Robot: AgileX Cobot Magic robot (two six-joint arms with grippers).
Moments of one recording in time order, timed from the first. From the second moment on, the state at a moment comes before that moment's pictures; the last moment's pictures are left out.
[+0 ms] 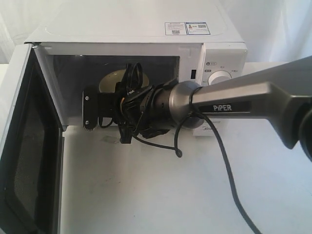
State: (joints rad) left arm -0.08 0.00 0.02 -0.05 0.44 0.11; right arm 0.72 2.09 -1.39 -1.64 0.35 0.64
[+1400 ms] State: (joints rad) left arm -0.08 0.00 0.02 -0.05 0.44 0.11; right arm 0.70 2.17 -1.48 -1.60 0.33 0.65
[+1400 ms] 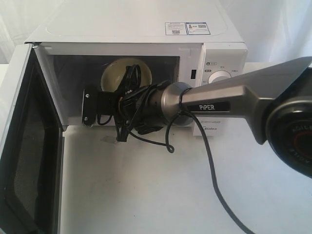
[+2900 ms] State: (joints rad) left arm -0.08 0.00 0.02 -0.05 0.44 0.11; right arm 1.05 1.57 -0.99 -0.82 0.76 0.33
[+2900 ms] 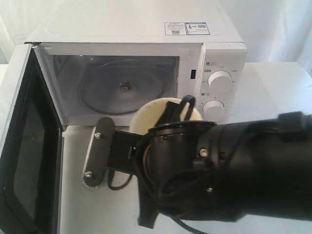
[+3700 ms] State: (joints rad) left arm -0.08 0.00 0.02 -0.05 0.44 0.11; right arm 0.87 1.31 -0.69 -0.58 0.78 0.18
